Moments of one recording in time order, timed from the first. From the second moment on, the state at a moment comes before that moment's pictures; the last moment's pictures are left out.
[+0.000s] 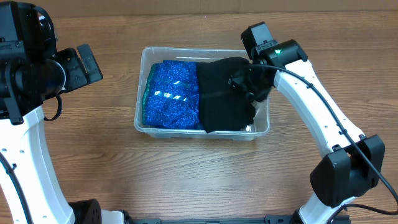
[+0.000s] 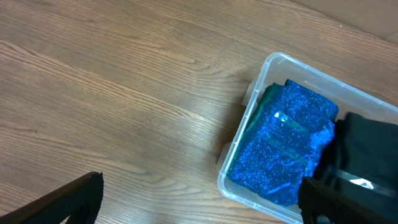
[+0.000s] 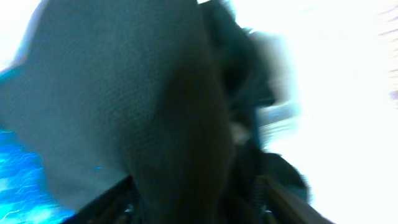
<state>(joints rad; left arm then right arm) 0.10 1.60 2.30 -1.69 -0.04 -0.30 0.36 1.85 1.70 -1.17 -0.05 0.86</state>
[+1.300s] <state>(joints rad) 0.10 1.60 2.30 -1.69 -0.04 -0.30 0.48 0.99 1.76 -1.11 0.13 0.28</state>
